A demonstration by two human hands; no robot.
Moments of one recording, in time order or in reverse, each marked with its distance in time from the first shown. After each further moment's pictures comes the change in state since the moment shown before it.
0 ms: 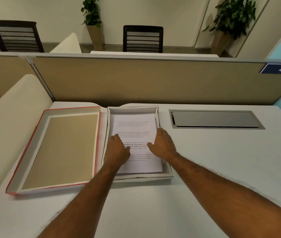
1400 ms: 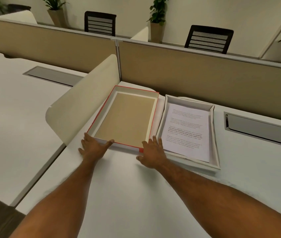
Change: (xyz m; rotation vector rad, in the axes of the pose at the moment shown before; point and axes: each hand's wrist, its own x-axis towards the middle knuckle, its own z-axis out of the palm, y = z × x) left_hand -0.118 -0.240 -0.131 -0.107 0.315 -0.626; right_hand -0.115 -0.151 0.139 -0.357 -0.301 -0.467
